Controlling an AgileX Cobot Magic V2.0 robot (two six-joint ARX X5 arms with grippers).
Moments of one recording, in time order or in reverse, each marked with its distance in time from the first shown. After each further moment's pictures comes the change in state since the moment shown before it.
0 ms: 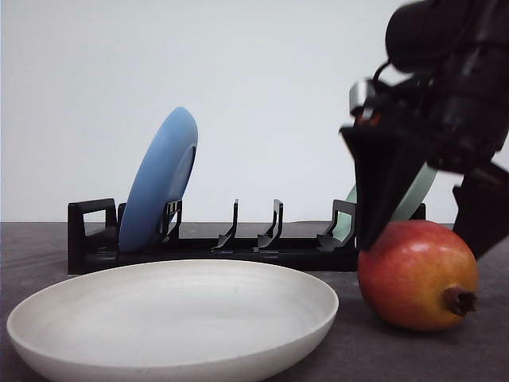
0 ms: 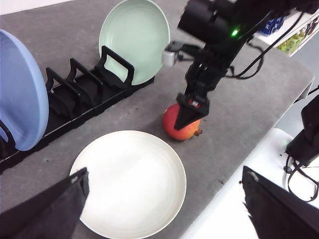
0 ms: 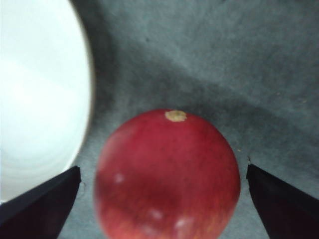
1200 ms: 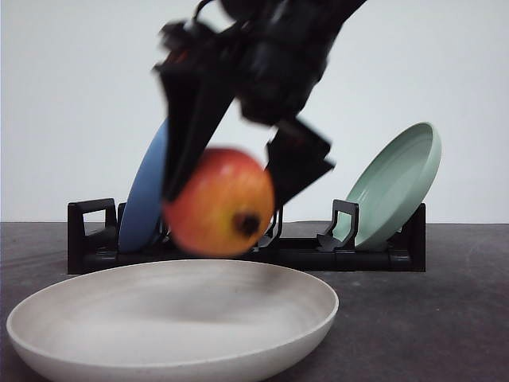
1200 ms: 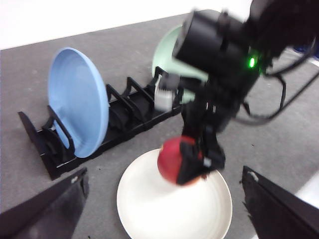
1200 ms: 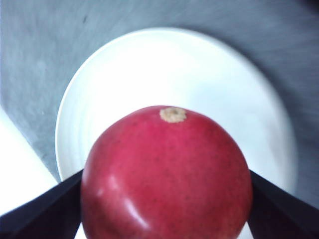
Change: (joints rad) left_arx 0.000 -0.009 0.000 -0.018 -0.211 -0.018; right_arx 0.354 0.267 0.407 -0.044 0.003 0.065
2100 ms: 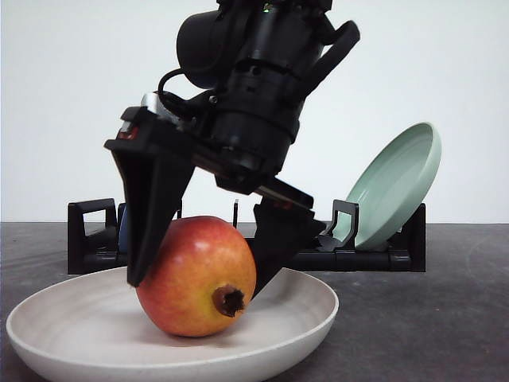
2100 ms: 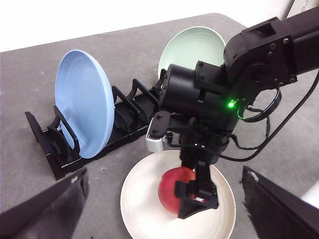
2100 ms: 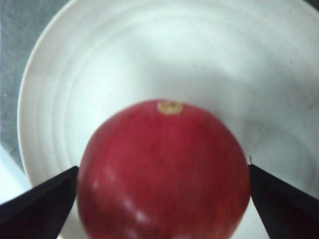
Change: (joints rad) left_arx 0.000 0.000 0.000 -0.002 -0.018 -0.012; right_arx 0.038 0.103 0.001 -0.011 -0.003 -0.005
